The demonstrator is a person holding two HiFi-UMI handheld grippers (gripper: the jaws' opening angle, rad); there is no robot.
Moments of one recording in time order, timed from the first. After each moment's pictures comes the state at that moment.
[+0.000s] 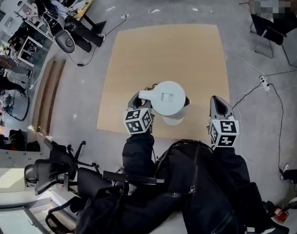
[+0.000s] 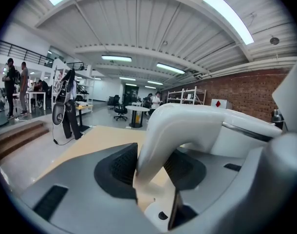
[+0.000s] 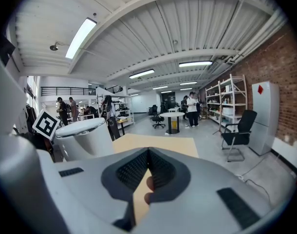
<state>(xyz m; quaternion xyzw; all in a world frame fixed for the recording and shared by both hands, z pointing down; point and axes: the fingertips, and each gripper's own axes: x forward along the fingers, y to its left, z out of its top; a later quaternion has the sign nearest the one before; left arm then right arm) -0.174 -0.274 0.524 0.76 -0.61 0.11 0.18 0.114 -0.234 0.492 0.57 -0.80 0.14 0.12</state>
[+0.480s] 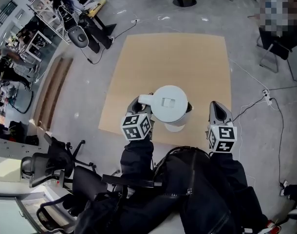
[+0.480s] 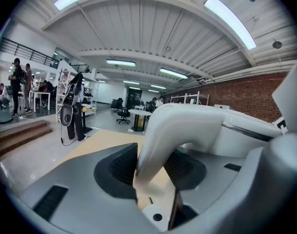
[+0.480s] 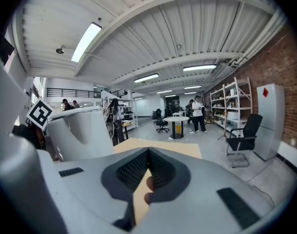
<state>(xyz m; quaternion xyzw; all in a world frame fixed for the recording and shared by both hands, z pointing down) -0.175 -0.261 0.476 0.75 -0.63 0.08 0.17 0.104 -0.249 0.475 0.55 -0.82 0.11 0.10</state>
